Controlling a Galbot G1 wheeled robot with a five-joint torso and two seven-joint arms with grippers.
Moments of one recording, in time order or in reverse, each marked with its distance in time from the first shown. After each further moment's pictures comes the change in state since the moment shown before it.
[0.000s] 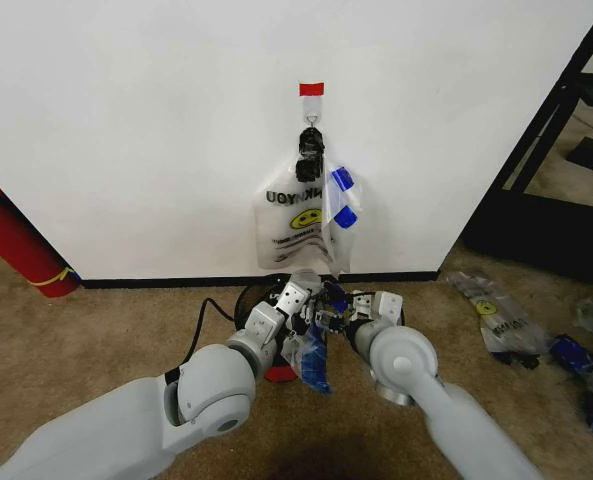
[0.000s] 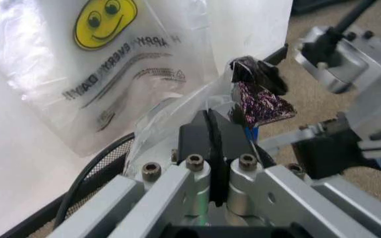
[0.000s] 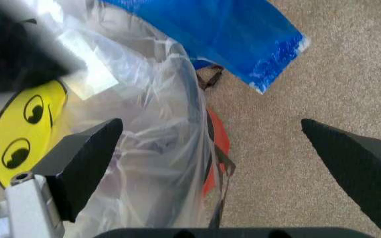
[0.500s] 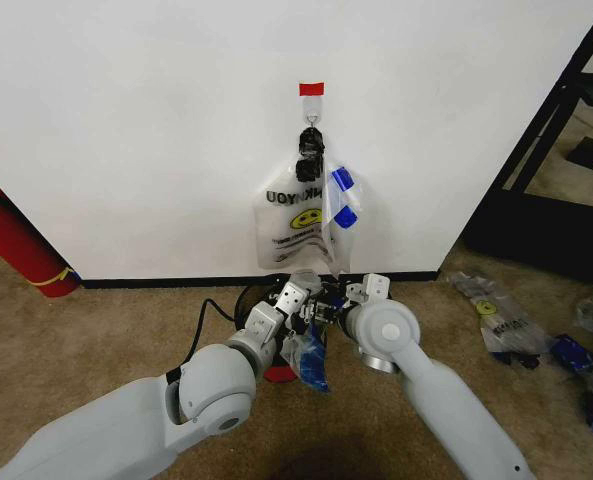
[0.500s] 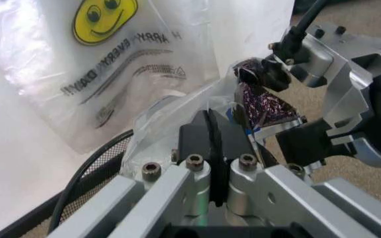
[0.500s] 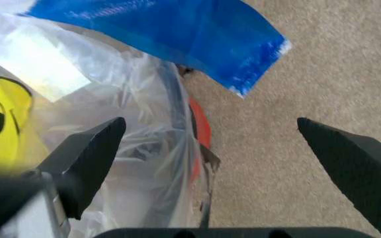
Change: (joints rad) left arm 0.013 -0.007 -0.006 0.011 0.005 -0.007 0.001; right arm 0.085 0.079 -0.004 -0.062 0.131 -0.079 0.245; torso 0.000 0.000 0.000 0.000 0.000
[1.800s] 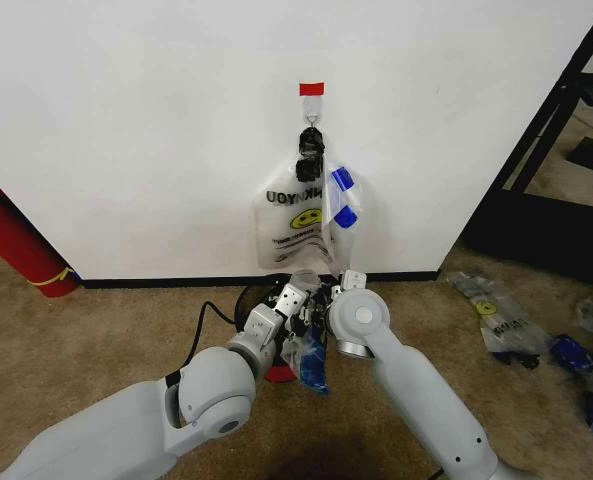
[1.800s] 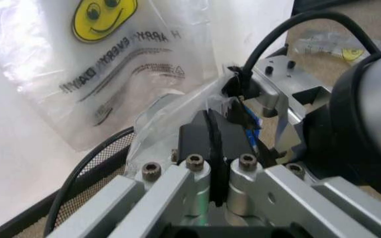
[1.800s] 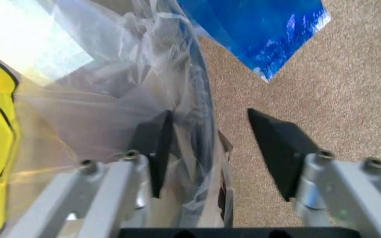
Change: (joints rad) left arm 0.018 -0.003 -0.012 -0.004 0.003 -0.003 0.000; right arm 0.068 0.093 -0.050 -0.106 0.046 -0.020 0.140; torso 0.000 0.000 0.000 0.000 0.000
